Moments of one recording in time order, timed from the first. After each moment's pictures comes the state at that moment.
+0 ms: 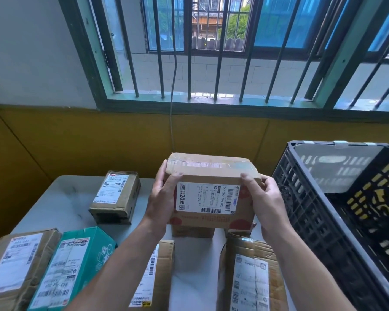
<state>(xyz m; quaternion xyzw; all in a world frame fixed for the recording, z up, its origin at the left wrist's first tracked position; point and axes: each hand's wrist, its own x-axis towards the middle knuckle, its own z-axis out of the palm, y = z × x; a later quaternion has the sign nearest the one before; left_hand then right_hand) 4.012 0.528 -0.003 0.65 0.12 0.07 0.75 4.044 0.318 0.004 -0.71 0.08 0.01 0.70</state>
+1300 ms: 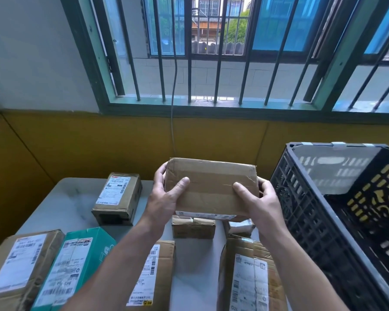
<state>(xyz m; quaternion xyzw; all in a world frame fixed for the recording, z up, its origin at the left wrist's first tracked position) 4.007 0.530 -0.002 0.64 0.11 0.09 0.75 4.035 0.316 -0.001 -0.69 0.05 -0.01 0.72</state>
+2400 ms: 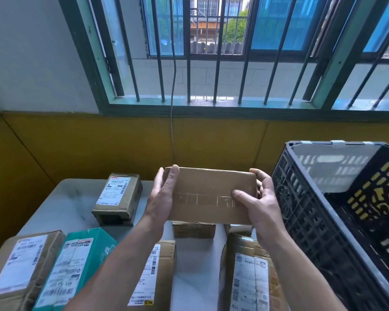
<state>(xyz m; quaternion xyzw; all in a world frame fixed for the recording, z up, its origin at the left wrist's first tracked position) 4.002 0.528 0.010 0.69 0.18 0.04 0.70 4.030 0.318 -0.003 -0.69 0.02 -0.01 0.73</state>
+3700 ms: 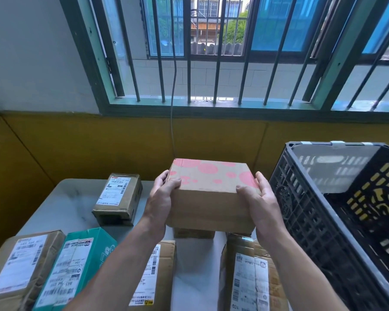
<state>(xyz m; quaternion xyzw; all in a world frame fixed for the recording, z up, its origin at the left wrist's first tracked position) 4.003 0.531 0.005 0.62 0.21 0.02 0.75 4.028 0.320 0.003 -0.72 0.05 0.01 0.69</state>
